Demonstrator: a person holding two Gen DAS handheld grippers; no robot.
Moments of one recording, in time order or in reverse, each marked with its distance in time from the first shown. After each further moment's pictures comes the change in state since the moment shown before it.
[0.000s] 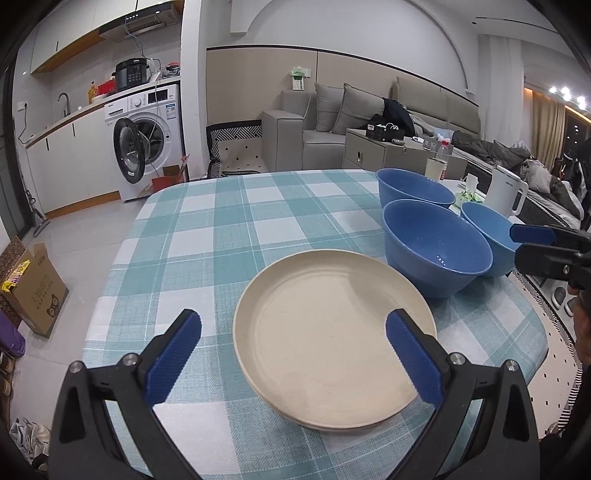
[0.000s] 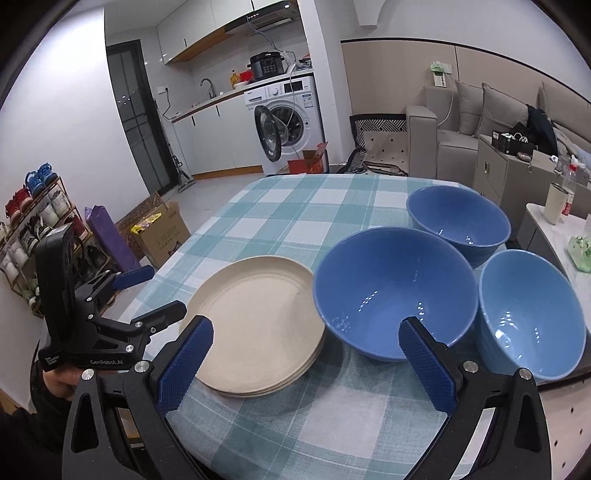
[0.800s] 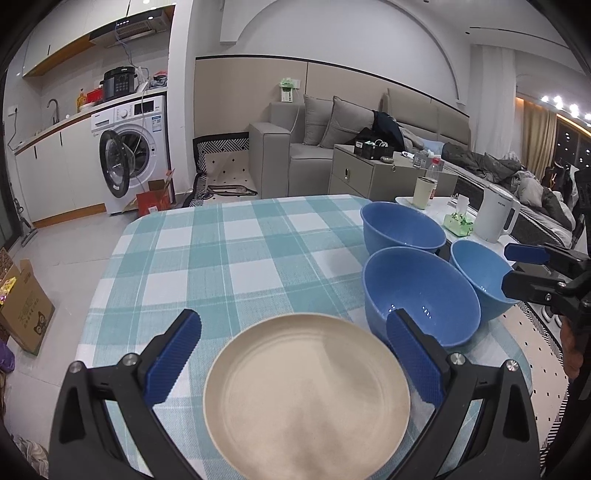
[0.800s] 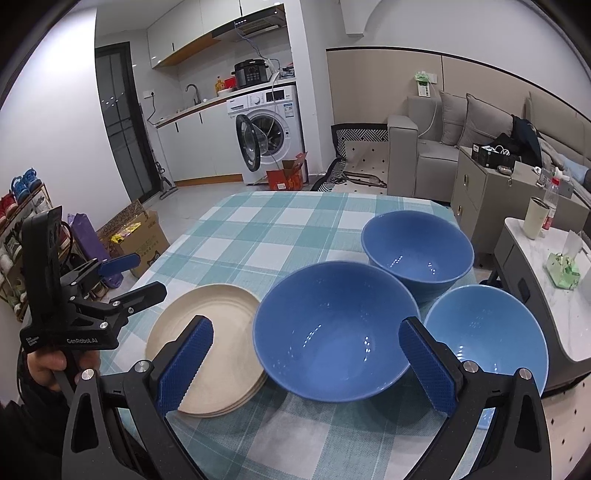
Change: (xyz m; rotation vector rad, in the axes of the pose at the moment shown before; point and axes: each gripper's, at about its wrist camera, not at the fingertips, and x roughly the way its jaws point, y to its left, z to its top) left arm 0.020 -0.020 0.063 0.003 -0.043 -0.052; right arm -0.009 -0.045 0.033 -0.001 -0.027 -0.072
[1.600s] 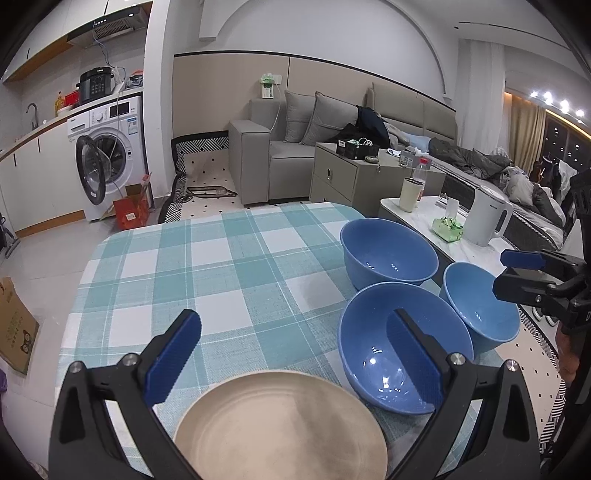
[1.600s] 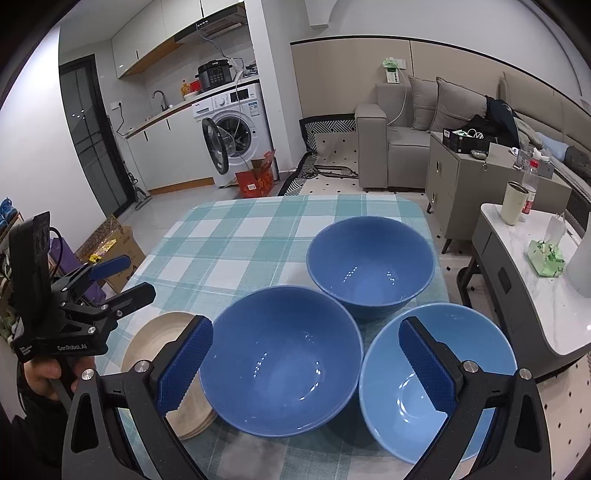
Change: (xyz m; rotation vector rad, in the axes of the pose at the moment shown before) left arm 0.047 -0.024 0.051 0.021 0.031 -0.062; right arm 0.013 -0.056 0.041 0.085 0.036 -0.075
